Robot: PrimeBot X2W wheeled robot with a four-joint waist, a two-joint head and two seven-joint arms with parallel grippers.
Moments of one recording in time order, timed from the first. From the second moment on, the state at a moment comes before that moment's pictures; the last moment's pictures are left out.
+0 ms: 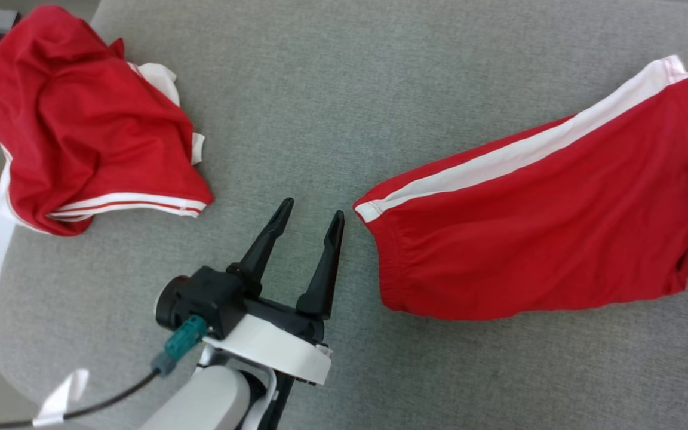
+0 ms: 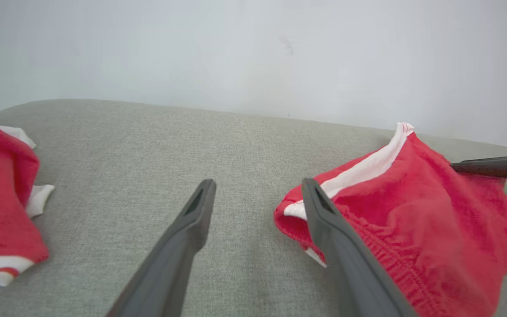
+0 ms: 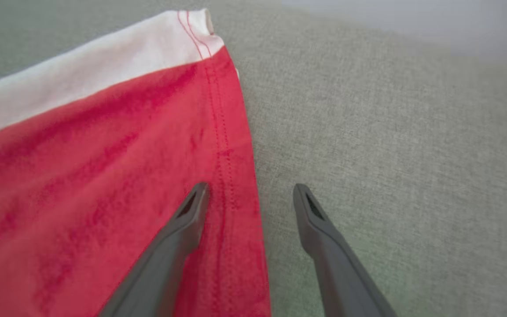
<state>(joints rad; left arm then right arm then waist) -0.46 0.30 -0.68 -0.02 -0.55 0.27 -0.25 -0.58 -0.44 -0.01 0.10 0.49 0.13 0.79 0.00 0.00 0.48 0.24</state>
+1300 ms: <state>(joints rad) -0.16 0.11 -0.32 -0.03 -0.21 0.03 -0.26 -0.52 -0.40 -0.15 0.39 0.67 0.13 0.58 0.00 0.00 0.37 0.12</state>
